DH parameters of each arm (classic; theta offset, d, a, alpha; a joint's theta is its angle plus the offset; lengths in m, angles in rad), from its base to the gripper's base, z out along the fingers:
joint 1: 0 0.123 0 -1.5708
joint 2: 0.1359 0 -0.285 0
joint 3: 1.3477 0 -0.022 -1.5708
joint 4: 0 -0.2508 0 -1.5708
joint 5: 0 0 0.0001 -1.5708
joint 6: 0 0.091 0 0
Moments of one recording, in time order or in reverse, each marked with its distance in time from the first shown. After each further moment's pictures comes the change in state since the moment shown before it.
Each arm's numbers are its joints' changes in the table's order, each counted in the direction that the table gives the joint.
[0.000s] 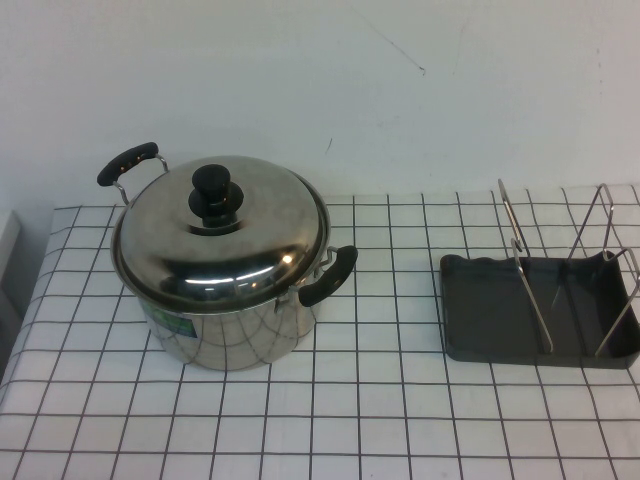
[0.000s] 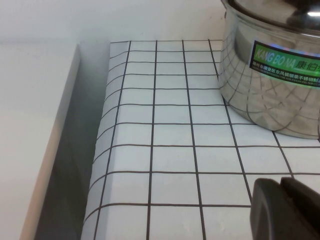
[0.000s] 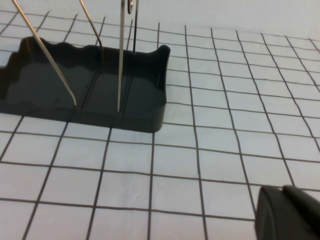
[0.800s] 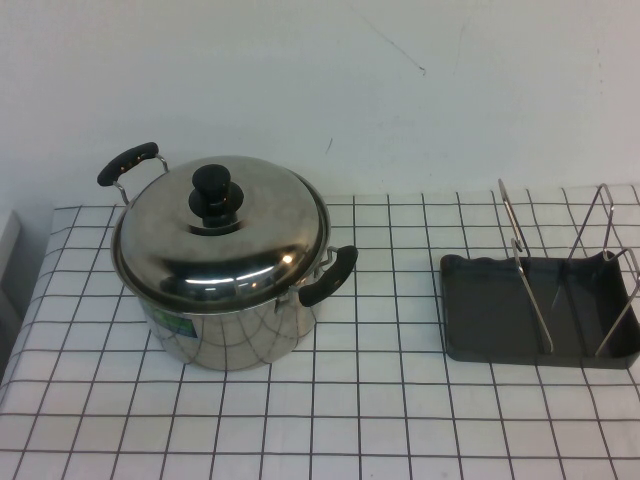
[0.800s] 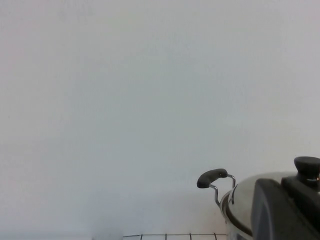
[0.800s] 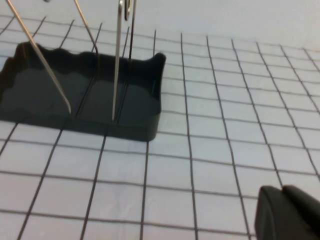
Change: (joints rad) right arm 0.000 0.000 0.004 0.019 0.018 0.000; left arm 0.000 0.000 0.008 -0.011 0.544 0.001
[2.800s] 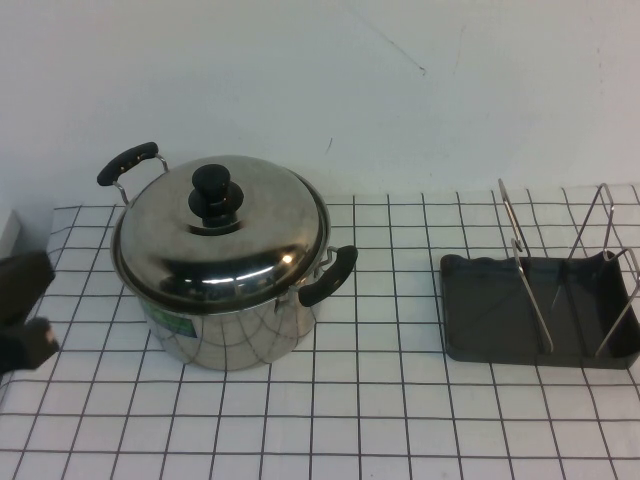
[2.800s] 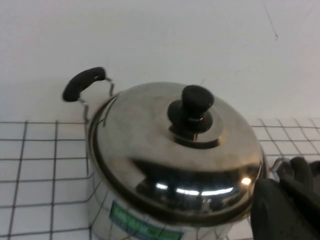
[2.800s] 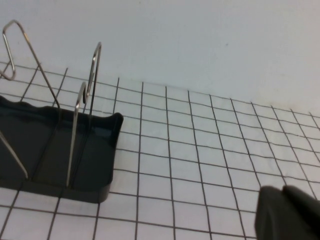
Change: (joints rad) right arm 0.000 0.326 -0.374 0.161 -0.032 0.042; left arm 0.000 0.704 -0.616 0.820 -0.577 0.639
